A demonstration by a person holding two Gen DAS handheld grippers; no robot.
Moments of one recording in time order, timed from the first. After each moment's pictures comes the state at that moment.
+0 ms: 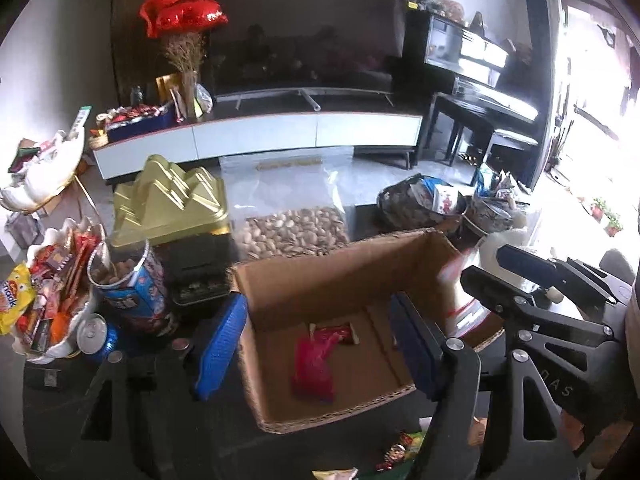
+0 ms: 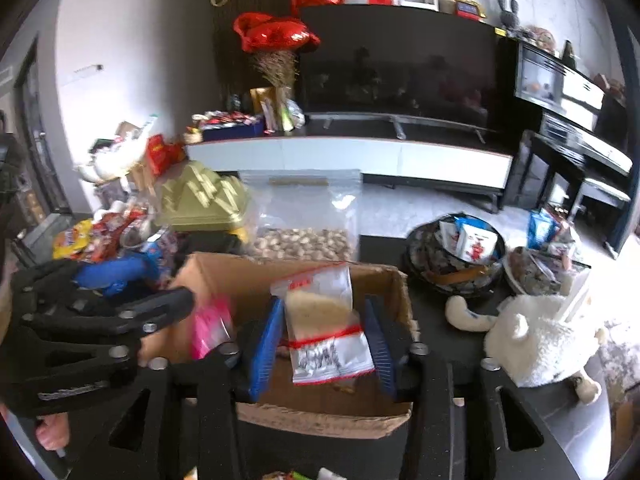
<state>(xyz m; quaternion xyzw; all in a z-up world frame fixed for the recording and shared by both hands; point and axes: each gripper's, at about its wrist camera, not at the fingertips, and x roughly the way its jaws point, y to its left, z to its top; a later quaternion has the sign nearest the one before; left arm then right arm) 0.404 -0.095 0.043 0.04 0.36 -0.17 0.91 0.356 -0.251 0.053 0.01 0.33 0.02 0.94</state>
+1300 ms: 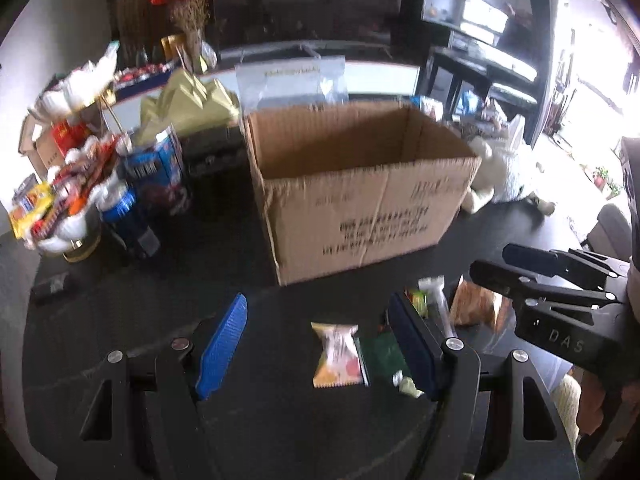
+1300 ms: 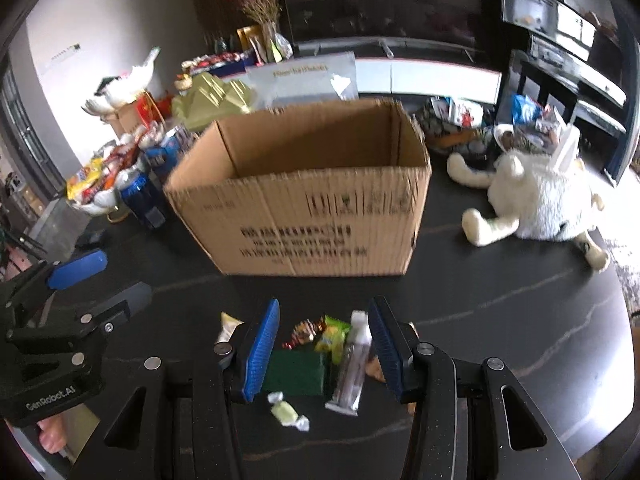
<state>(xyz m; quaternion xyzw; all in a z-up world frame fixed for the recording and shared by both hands) 0.281 -0.061 -0.017 0.06 0.44 -0.17 0.88 0.244 -0.233 -0.009 0.06 0.46 0.02 0.89</state>
